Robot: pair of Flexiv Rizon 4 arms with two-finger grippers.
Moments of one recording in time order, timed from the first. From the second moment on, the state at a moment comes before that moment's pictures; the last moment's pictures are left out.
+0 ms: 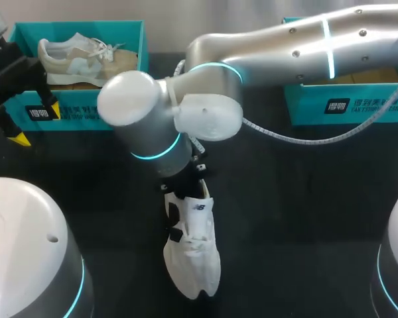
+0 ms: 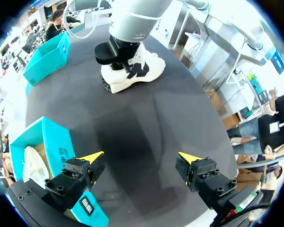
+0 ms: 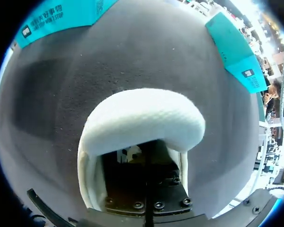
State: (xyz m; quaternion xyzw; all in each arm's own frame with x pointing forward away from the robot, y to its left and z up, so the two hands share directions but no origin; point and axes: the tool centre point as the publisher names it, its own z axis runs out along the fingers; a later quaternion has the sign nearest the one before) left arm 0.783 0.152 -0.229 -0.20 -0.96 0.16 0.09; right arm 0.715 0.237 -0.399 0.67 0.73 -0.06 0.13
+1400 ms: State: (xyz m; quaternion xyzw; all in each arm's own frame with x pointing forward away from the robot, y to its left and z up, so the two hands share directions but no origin) left arm 0.783 0.152 -0.229 -0.20 -0.96 0.16 0.09; right arm 0.698 0.252 -0.386 0.67 0.74 -0.04 0.11
